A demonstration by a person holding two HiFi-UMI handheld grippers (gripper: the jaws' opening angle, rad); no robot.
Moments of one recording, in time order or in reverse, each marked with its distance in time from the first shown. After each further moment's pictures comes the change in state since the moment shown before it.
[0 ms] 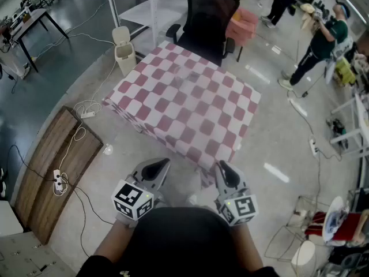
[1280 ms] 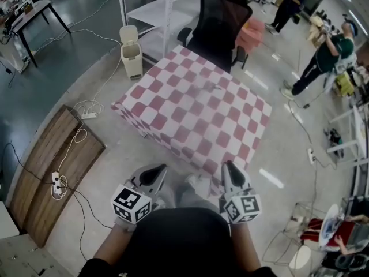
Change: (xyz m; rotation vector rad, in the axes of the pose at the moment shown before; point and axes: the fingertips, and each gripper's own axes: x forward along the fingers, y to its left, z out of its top) left arm -0.050 0.117 -0.013 -0.070 0.009 0.020; right arm 0.092 0.036 0.003 0.051 0.007 -0.090
